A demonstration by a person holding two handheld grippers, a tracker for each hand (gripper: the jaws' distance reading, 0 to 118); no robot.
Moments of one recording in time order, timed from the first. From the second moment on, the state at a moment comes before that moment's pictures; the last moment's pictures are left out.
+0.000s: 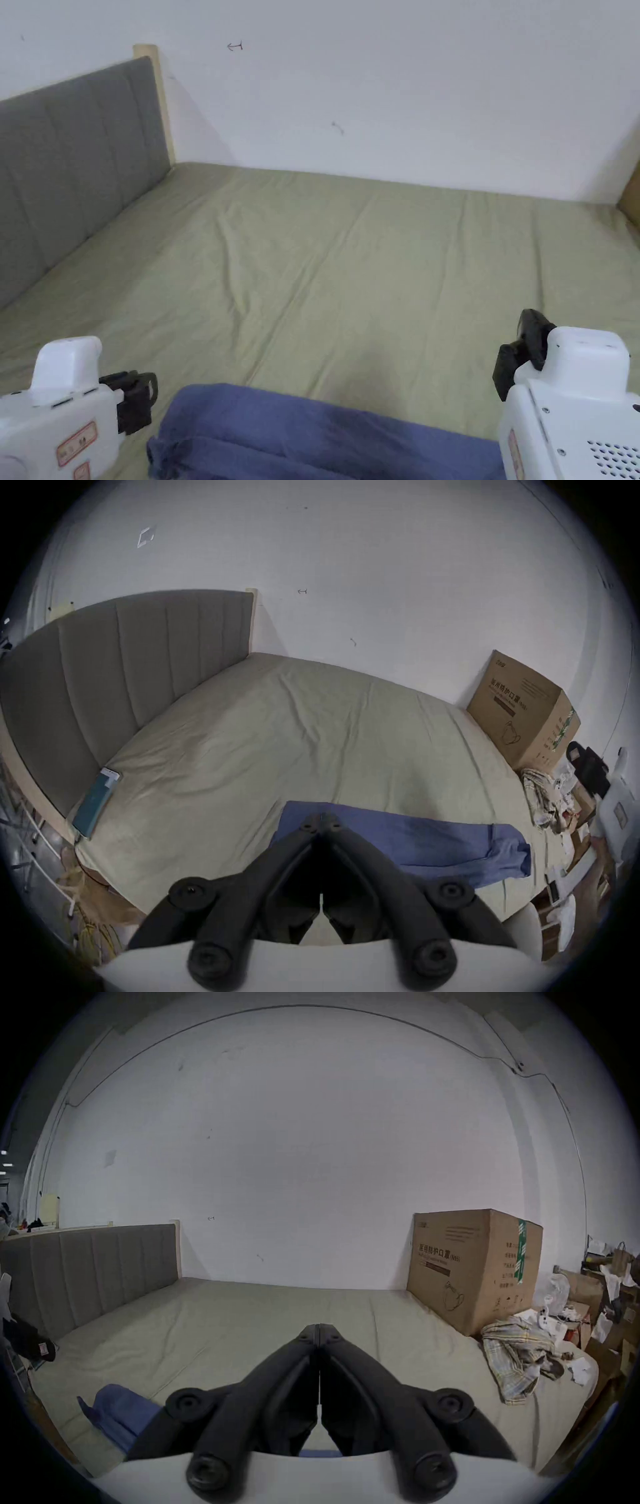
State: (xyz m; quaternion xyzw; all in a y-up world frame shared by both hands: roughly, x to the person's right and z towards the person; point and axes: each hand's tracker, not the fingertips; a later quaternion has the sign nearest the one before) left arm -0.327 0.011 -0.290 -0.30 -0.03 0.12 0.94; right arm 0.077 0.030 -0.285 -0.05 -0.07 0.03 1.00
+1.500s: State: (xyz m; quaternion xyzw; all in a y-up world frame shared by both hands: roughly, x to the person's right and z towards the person) left arm -0.396 -0.130 -0.379 -0.46 -0.12 0.36 0.80; right arm 0.062 0.008 -0.326 -0.14 -0.02 0.03 0.99
